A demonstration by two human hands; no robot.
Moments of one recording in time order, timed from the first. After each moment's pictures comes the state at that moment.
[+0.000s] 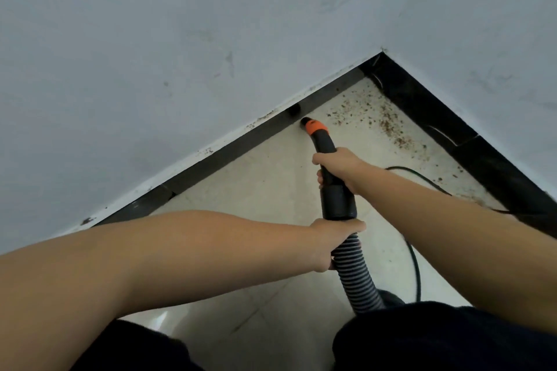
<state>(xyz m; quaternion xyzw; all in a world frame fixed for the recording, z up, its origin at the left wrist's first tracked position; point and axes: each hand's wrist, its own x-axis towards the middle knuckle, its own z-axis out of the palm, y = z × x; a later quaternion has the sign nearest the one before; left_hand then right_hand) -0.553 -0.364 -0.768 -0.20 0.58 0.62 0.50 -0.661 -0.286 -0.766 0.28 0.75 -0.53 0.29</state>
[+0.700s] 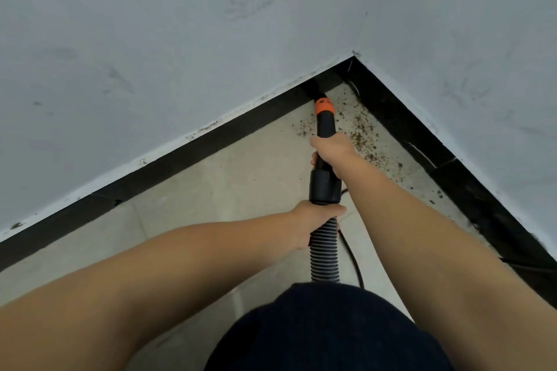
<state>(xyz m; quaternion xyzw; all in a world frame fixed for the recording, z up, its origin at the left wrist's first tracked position) -0.633 -0.238 -0.787 -0.34 0.53 0.66 0.42 -0.746 -0.173 -0.796 0.27 0.75 -0.56 0.24</state>
